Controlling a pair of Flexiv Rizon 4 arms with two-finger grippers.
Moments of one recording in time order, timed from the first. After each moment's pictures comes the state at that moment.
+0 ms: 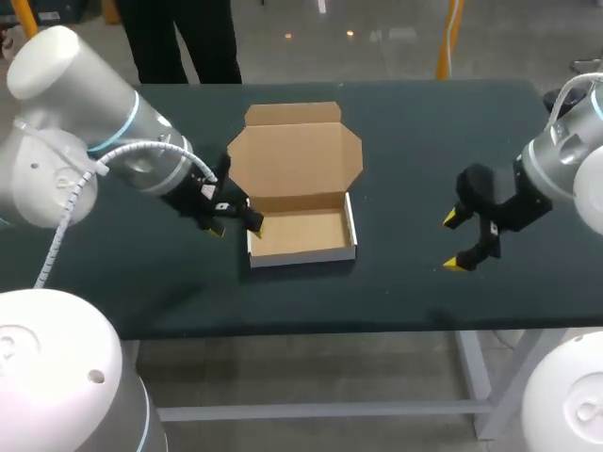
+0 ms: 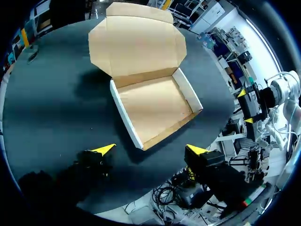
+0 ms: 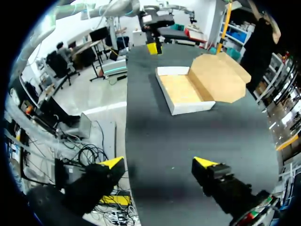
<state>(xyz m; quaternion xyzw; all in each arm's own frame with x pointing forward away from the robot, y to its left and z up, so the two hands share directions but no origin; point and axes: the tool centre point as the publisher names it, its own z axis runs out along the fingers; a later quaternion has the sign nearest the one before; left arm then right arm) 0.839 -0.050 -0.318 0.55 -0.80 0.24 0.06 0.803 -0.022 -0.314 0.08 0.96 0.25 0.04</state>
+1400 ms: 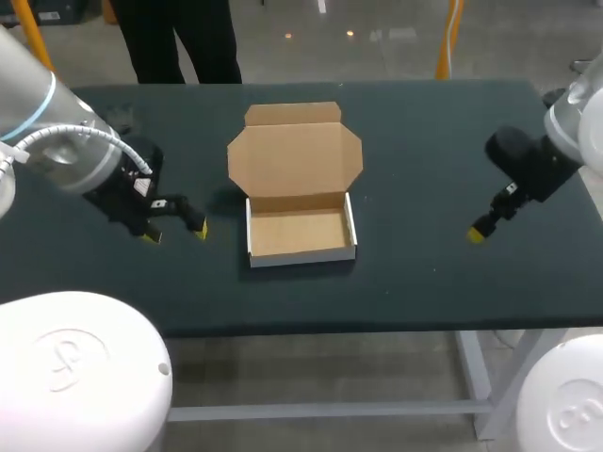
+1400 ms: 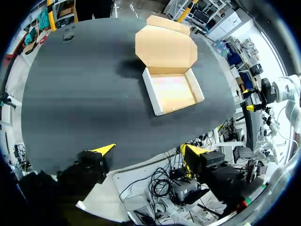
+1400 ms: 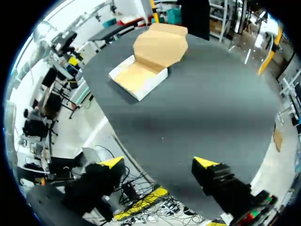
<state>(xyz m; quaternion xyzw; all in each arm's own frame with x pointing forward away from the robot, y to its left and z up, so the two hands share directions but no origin) 0.778 0.030 -0.254 0.62 -0.75 0.21 0.05 0.801 -0.076 -0.272 0.39 0.91 0.17 -0.02</state>
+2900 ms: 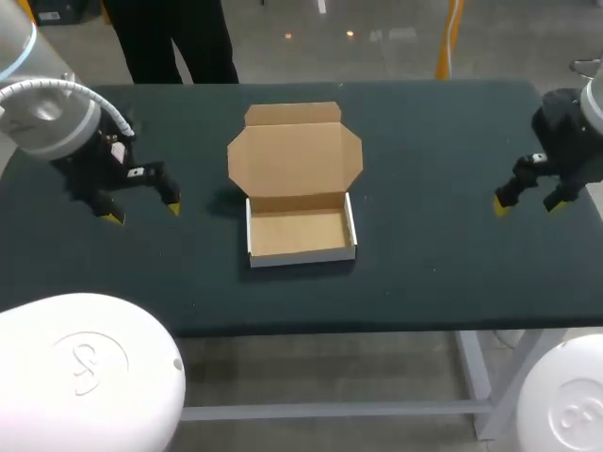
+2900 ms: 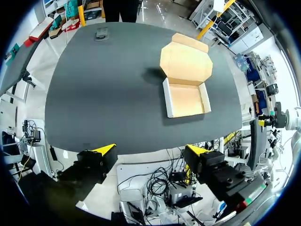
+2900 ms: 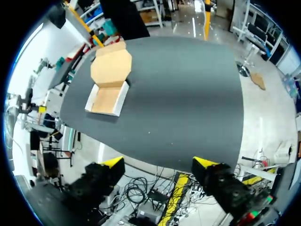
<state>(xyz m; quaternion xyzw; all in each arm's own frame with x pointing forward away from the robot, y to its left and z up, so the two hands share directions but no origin) 0.766 0.060 -0.191 0.70 -0.70 0.17 0.01 0.782 -0.108 -0.219 0.61 0.78 0.15 -0.01</state>
